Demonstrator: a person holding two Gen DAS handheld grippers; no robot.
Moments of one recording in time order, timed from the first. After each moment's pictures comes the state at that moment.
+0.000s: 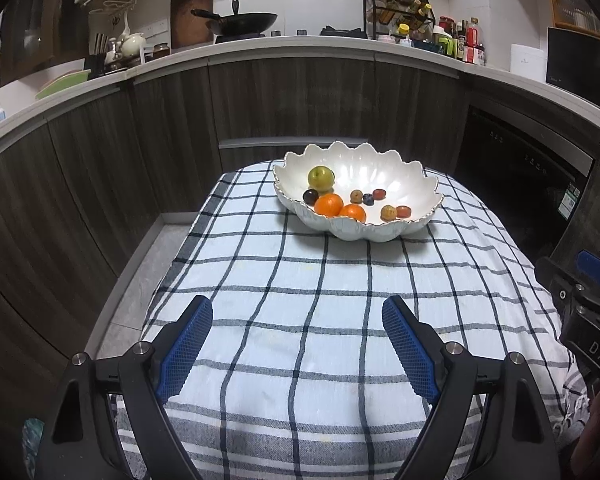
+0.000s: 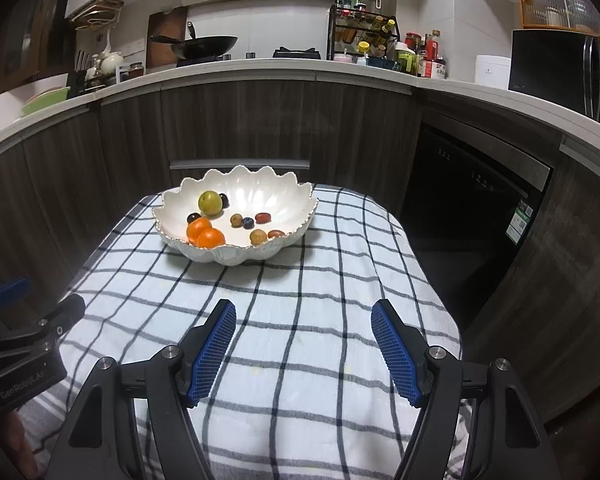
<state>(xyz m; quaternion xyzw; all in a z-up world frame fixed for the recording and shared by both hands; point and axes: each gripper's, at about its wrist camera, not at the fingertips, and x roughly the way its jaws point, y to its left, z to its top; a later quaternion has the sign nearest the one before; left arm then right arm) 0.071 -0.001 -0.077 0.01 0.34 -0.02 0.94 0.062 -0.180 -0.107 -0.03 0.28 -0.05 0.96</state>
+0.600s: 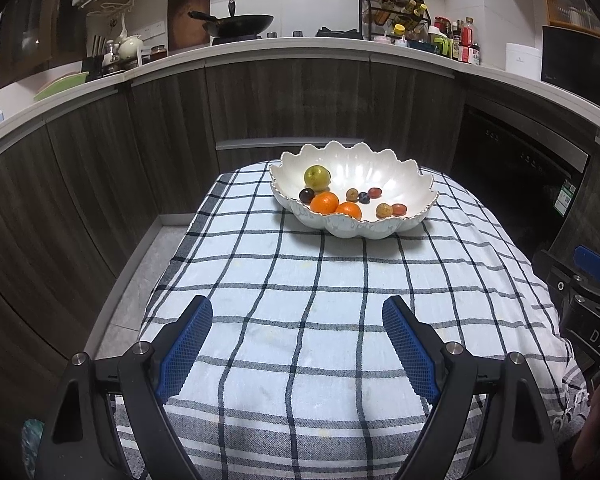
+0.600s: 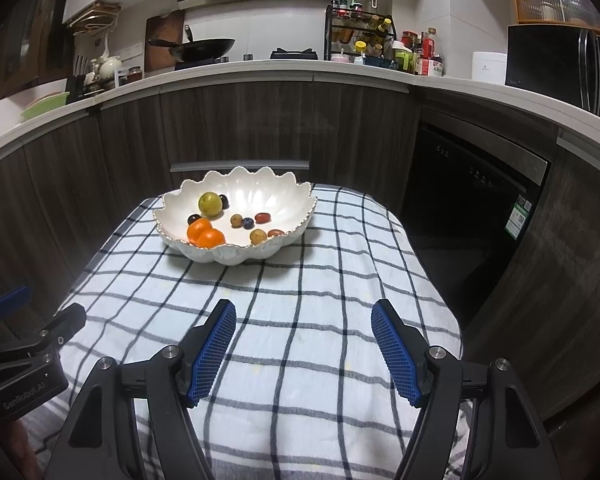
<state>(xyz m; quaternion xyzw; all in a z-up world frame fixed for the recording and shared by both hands) 0.066 -0.002 -0.078 0.01 0.34 -0.02 0.94 0.056 -0.181 -0.107 -0.02 0.27 -0.05 0.96</state>
